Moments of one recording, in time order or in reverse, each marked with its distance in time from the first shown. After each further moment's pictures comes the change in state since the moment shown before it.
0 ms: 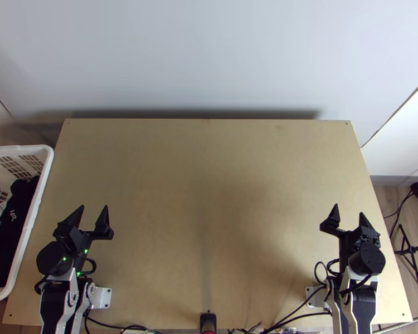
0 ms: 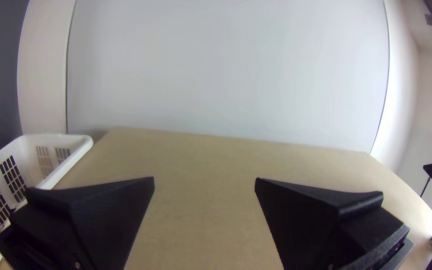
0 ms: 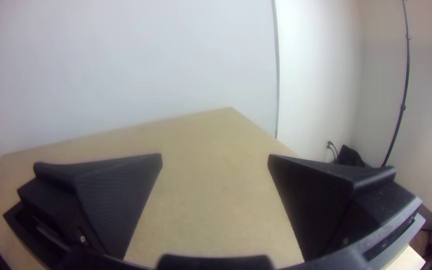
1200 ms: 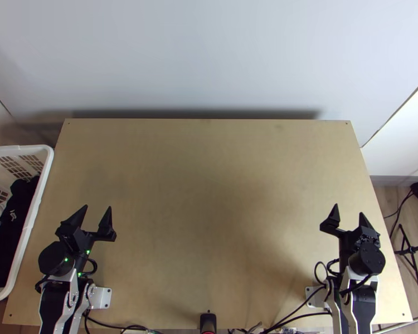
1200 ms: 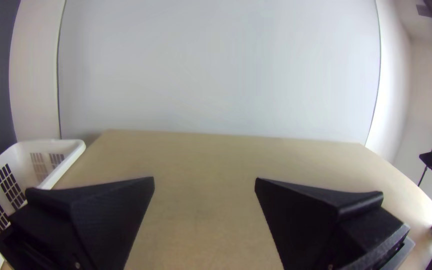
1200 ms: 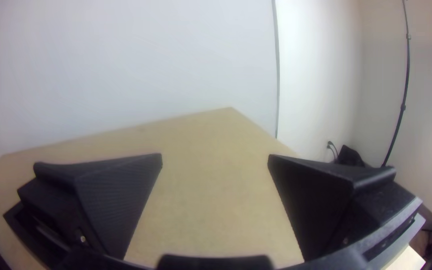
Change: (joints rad) left arm -0.057 0.001 0.000 -0.003 -0.016 0.026; right arm 0.002 0.000 0.000 0.000 0.000 0.000
